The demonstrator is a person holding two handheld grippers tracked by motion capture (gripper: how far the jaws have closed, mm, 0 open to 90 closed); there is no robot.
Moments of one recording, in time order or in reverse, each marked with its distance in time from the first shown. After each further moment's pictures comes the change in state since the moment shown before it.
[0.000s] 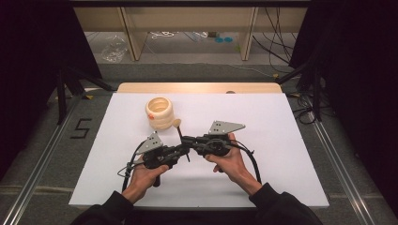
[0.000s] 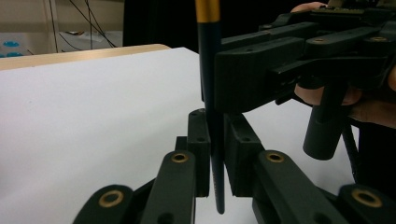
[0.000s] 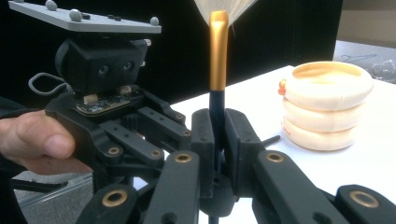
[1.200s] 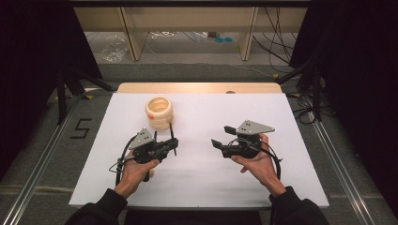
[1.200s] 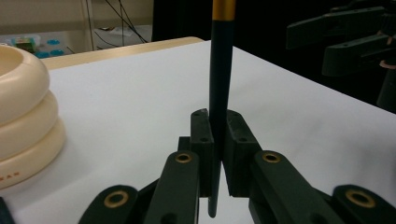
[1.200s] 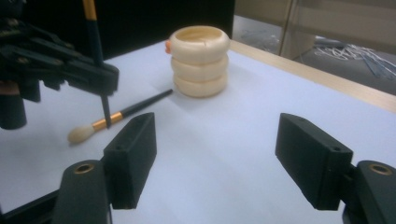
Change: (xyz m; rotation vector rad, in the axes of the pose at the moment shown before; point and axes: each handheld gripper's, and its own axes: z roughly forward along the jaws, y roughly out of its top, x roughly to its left) left arm 0.024 0.008 -0.016 0.041 0.122 0.058; right arm -0.014 -0.007 -0.076 0.143 -0.382 -0.009
